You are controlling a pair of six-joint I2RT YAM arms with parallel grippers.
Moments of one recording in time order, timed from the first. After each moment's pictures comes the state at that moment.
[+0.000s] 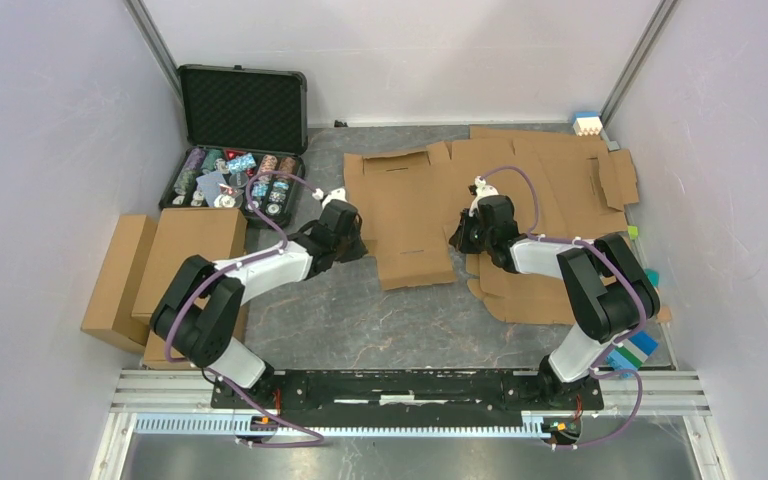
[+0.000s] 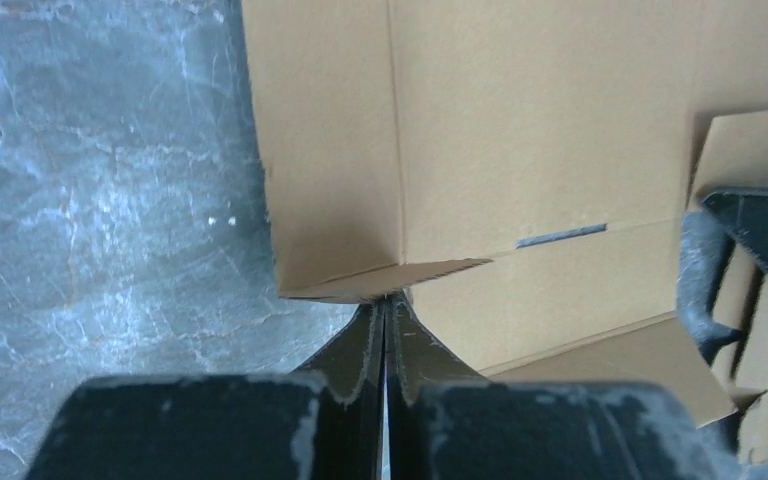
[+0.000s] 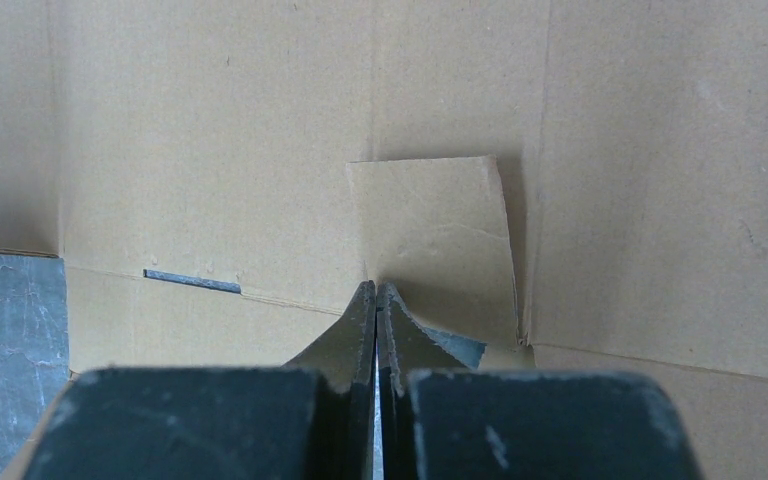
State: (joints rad) left arm -0.58 1.55 0.80 -0.07 -0.15 -0.70; right arm 0.37 1.68 0.73 0.26 -0.12 0.40
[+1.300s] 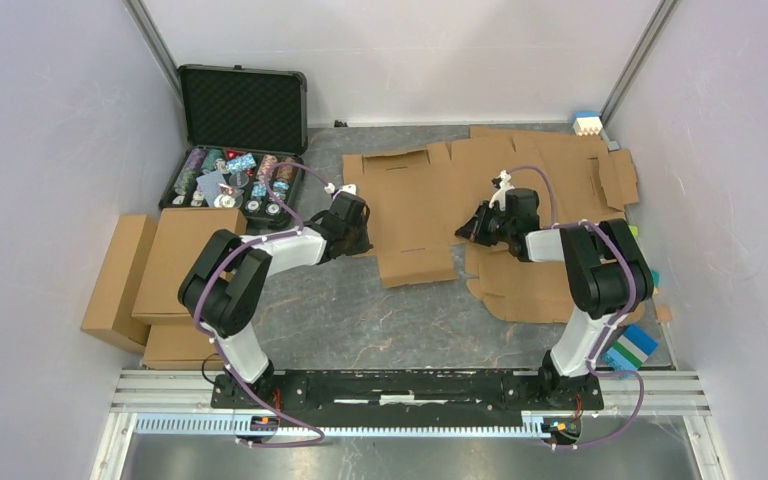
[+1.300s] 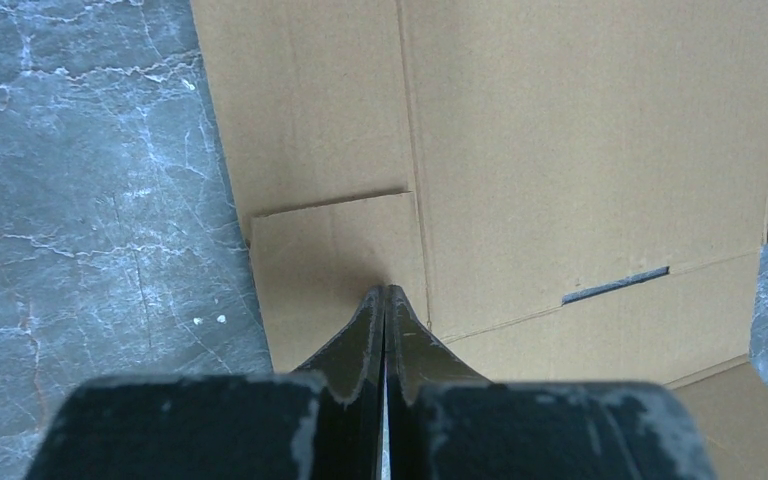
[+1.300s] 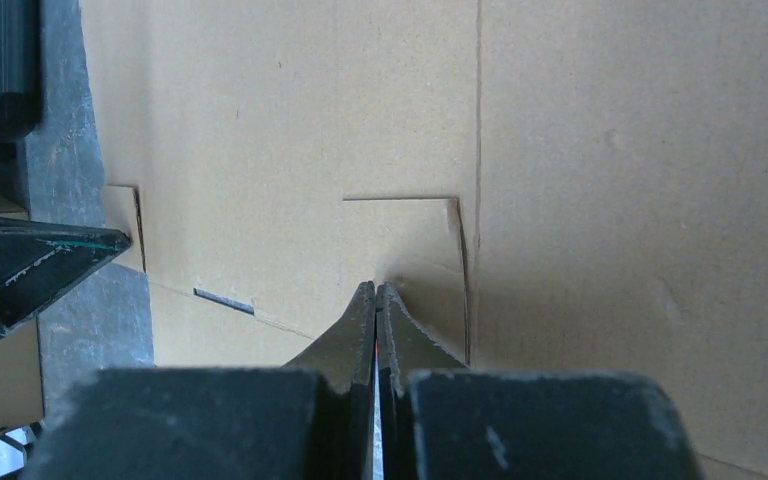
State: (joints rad) left arm -0.55 1.75 0.93 -0.05 -0.10 -0.61; right arm 0.18 1.80 0.75 0.38 -0.42 0.49
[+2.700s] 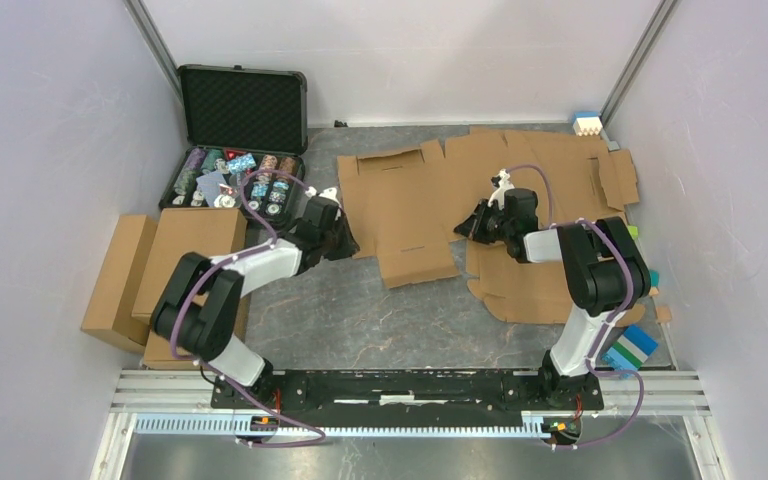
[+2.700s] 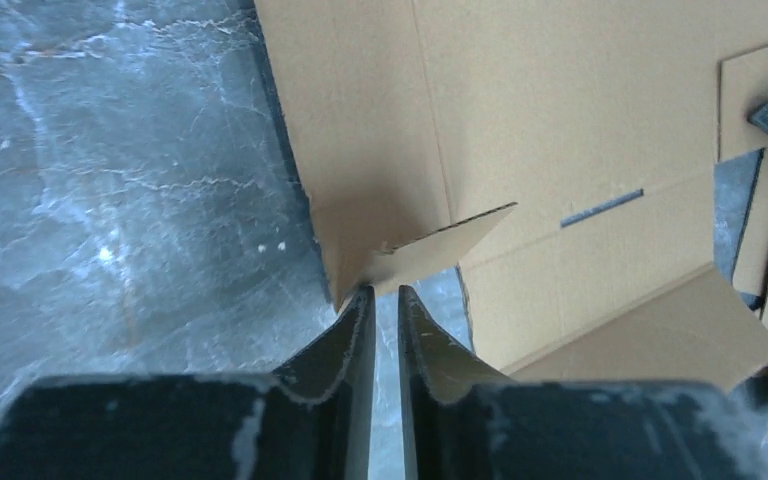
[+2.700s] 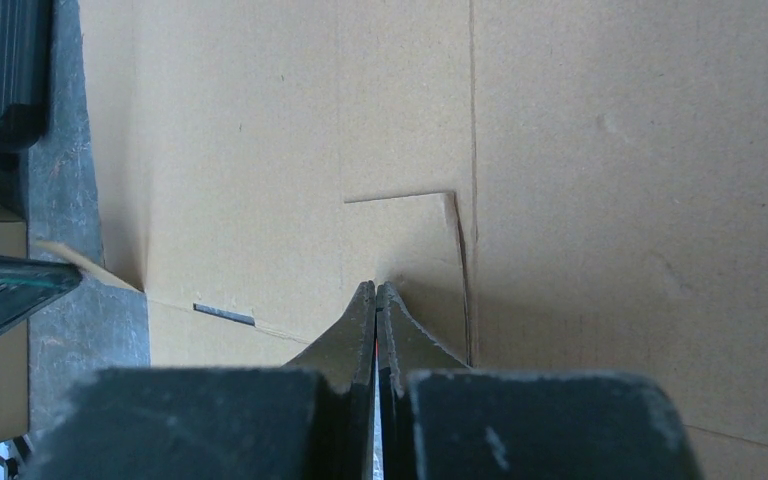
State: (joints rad) left arm -0.46 1.61 0.81 -0.01 0.04 -0.56; right arm 0.17 1.83 0.75 0.46 -0.43 0.50
